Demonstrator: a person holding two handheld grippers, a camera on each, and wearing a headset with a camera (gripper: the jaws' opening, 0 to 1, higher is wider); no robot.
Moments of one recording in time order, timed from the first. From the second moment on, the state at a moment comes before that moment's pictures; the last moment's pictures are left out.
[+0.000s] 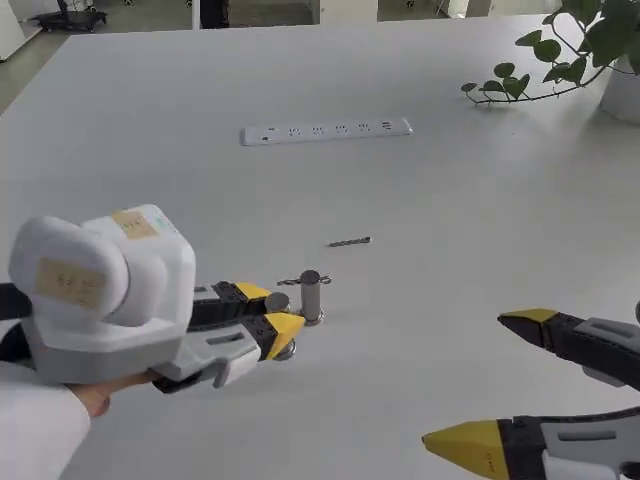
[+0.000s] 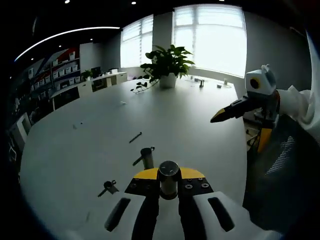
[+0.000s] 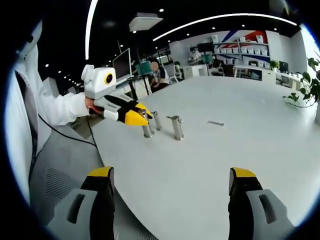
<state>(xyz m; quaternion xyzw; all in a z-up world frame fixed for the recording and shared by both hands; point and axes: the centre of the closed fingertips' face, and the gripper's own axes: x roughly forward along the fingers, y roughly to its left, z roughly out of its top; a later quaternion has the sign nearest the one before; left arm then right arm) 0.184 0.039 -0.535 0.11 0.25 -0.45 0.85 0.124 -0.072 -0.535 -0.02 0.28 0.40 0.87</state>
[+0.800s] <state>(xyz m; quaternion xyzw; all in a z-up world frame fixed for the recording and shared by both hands) 0.188 0.039 -0.568 0.08 0.27 -0.41 0.87 0.121 -0.066 -0.542 -0.02 0.29 0.41 0.87</state>
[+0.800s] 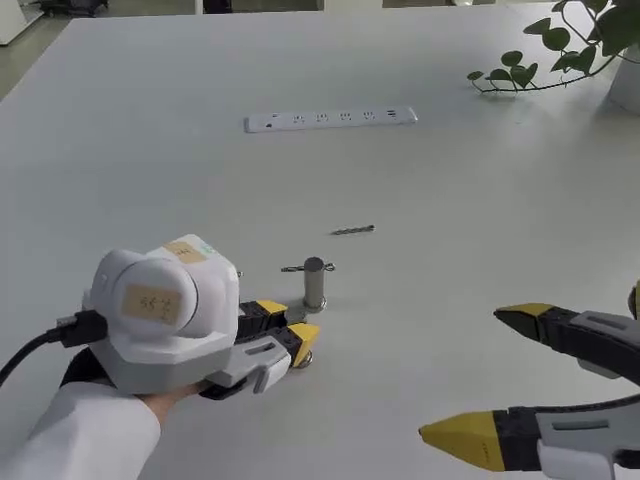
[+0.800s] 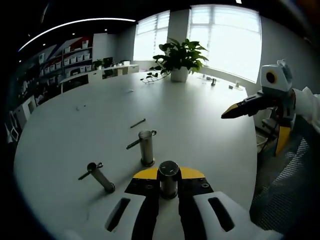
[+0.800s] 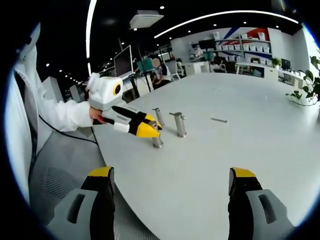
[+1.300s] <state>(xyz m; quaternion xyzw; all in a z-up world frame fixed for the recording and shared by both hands) 0.193 0.044 -0.571 0.08 0.26 -0.37 0.89 0.119 -0.062 -0.542 -0.03 0.29 0.41 0.86</state>
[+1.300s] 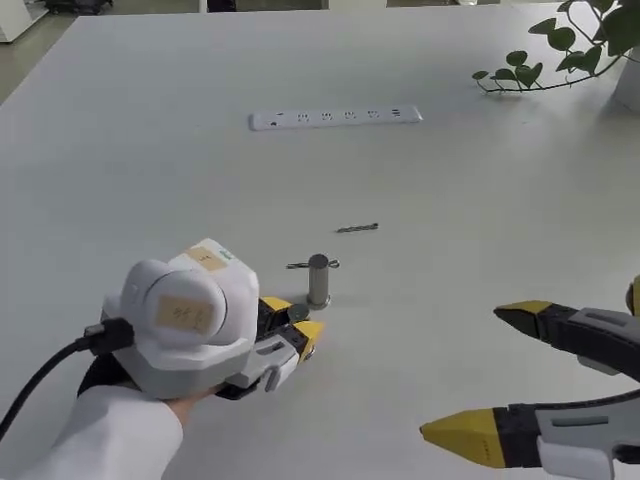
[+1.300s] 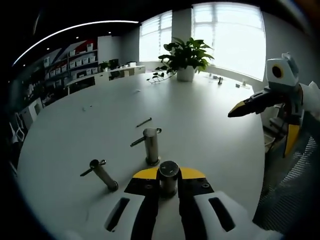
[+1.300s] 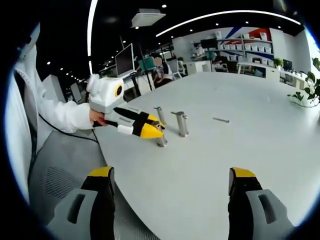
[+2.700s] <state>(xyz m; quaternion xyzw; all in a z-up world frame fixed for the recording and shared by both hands) 0.106 0.099 -0.540 0.02 0.30 -0.48 0.82 0.206 -0.070 -0.540 -0.19 0.33 0.48 0.79</state>
